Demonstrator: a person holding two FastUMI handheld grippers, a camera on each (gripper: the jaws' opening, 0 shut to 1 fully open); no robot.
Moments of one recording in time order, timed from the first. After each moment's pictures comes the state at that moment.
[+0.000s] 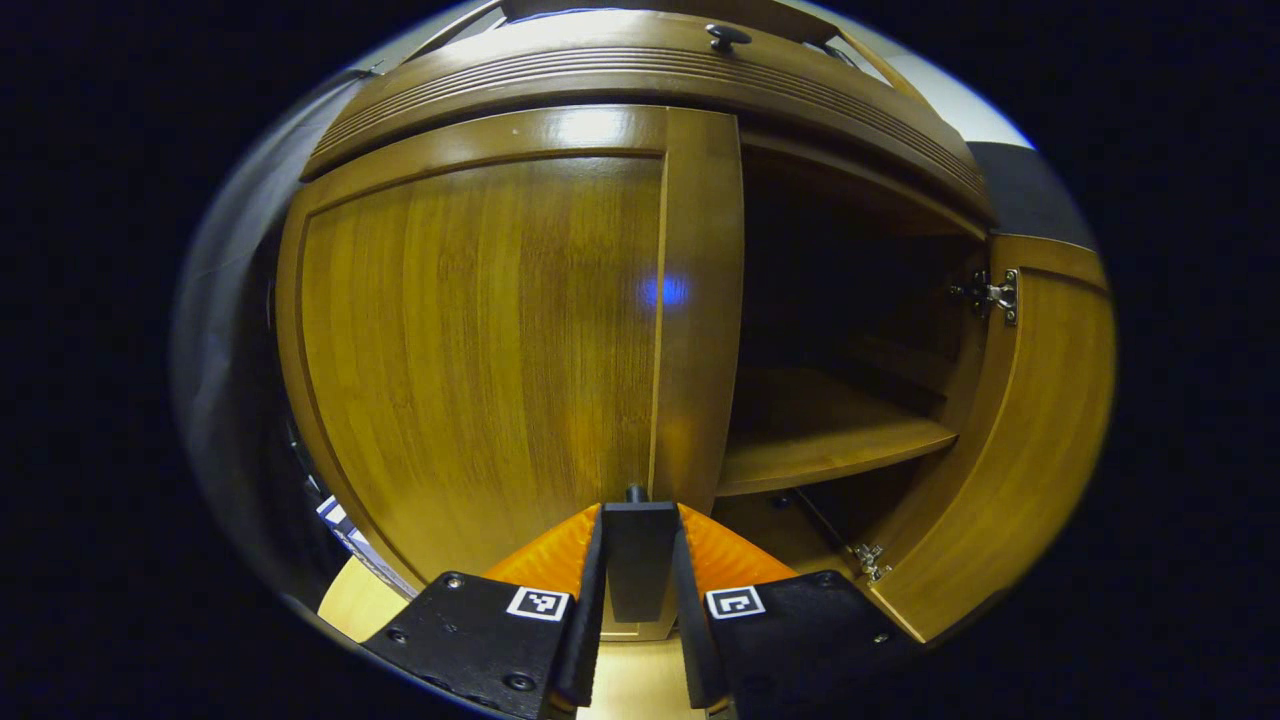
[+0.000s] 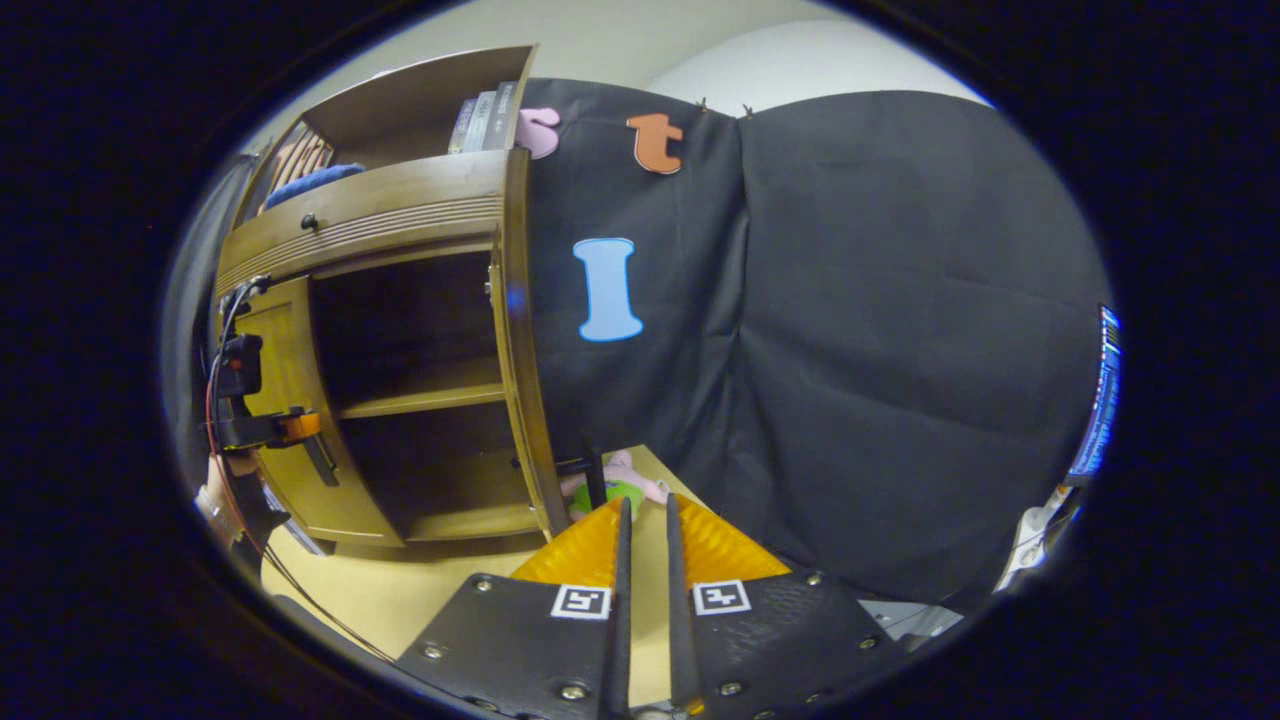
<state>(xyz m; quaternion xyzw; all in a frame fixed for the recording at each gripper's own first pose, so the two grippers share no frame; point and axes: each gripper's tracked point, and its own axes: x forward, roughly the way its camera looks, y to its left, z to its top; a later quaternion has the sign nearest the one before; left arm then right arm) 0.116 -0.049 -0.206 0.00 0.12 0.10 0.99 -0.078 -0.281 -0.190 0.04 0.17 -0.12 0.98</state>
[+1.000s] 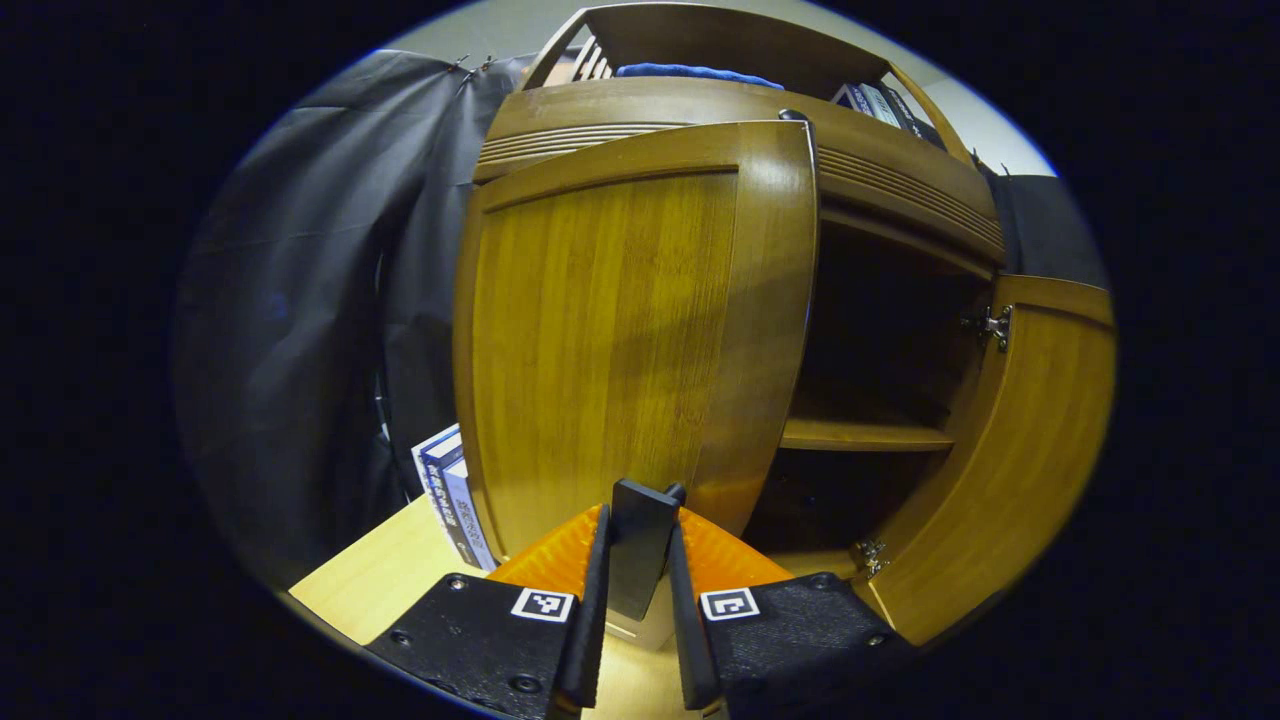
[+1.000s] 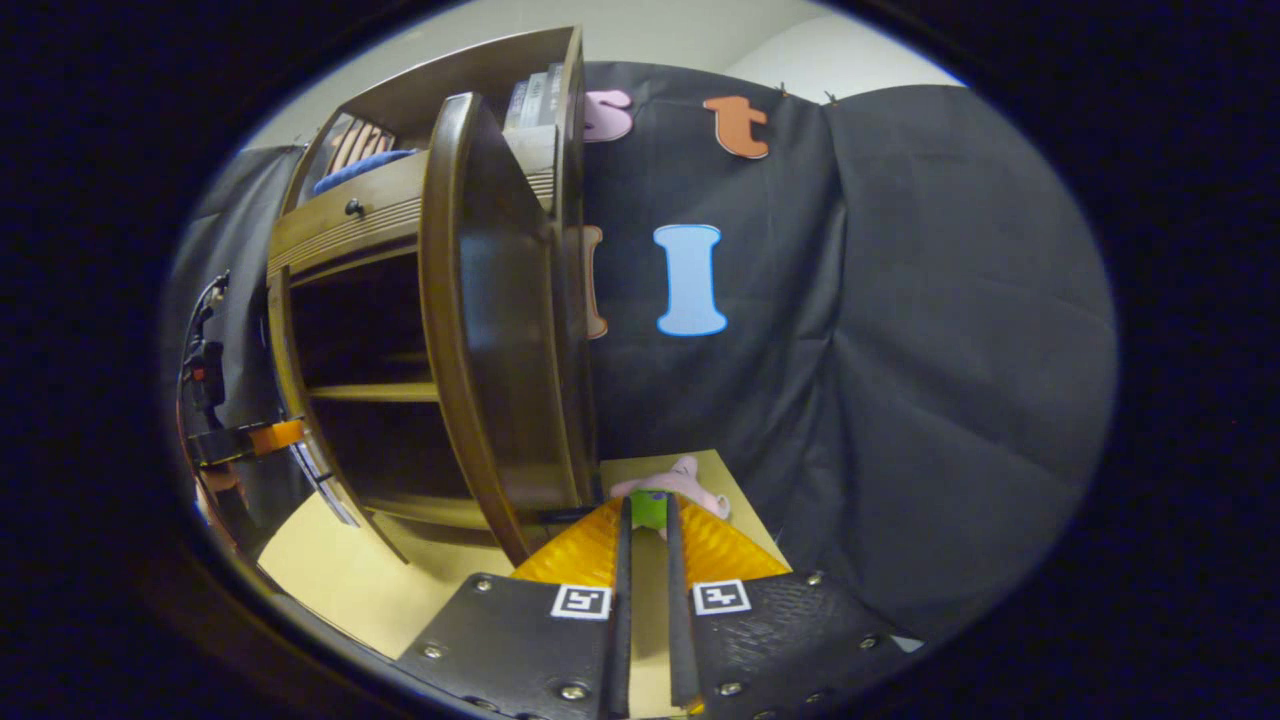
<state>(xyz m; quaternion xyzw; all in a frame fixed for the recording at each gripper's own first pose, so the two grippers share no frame) 0.004 -0.038 -0.200 -0.04 0.09 0.21 0.97 -0.044 -0.276 -0.200 0.02 0.18 0.03 0.98</state>
